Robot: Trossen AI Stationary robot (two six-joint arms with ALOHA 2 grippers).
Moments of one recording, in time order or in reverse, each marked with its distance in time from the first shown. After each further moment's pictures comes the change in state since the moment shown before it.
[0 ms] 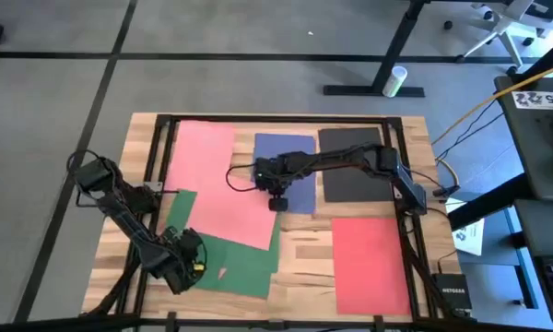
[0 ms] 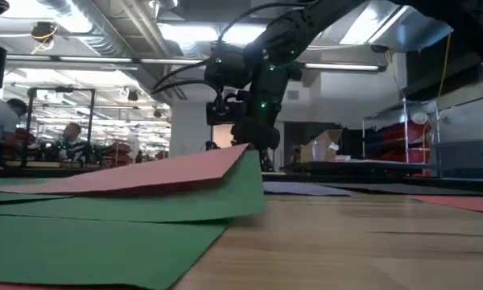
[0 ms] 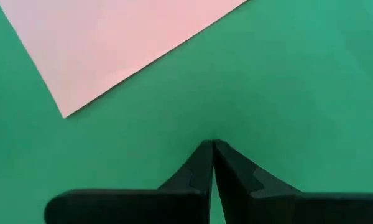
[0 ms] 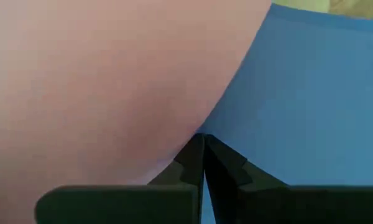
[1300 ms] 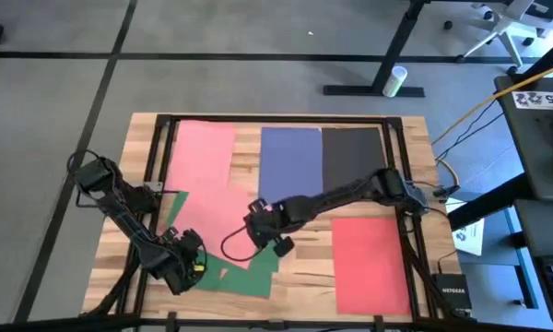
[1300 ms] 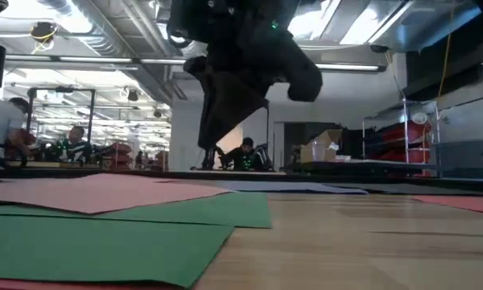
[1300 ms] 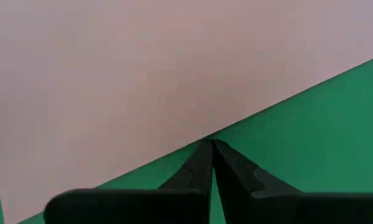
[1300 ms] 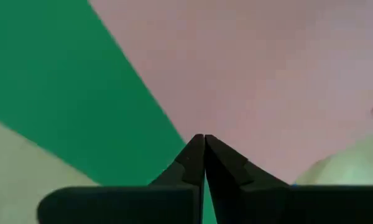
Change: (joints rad) left arm -0.003 -0.001 0.001 0.017 -0.006 0.008; right arm 0.362 -0.009 0.165 -0.076 0.136 -0.251
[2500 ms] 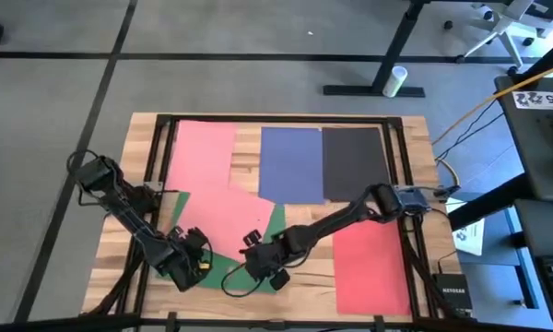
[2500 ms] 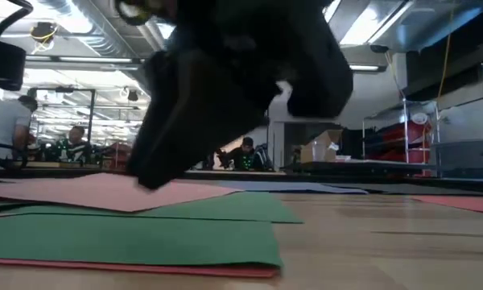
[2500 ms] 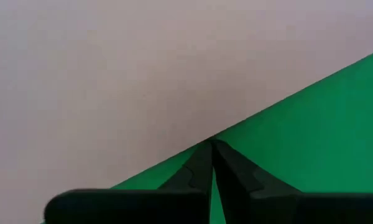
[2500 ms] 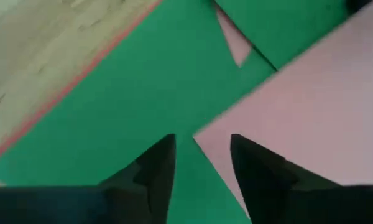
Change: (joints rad) left arm 0.066 -0.001 -0.010 0.066 -0.007 0.047; right arm 0.135 0.120 0.000 0.268 -0.111 0.134
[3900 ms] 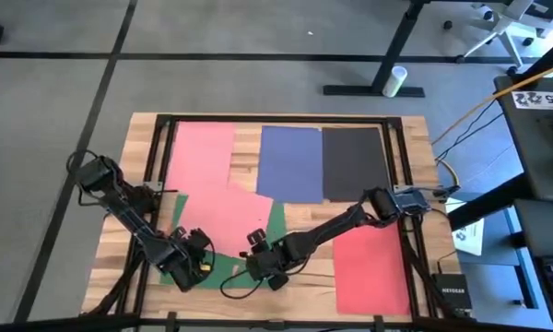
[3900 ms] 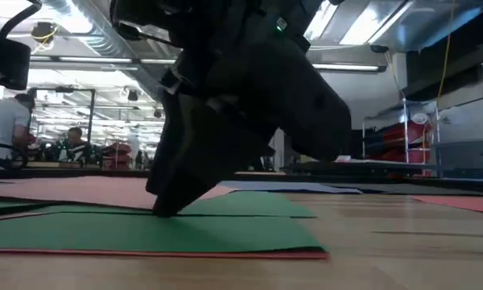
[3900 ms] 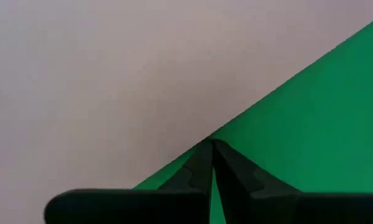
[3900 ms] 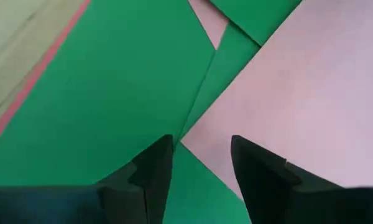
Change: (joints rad) left arm 0.001 0.002 -0.001 0.049 0.001 0.061; right arm 0.028 0.032 0.026 -0.082 0.220 0.096
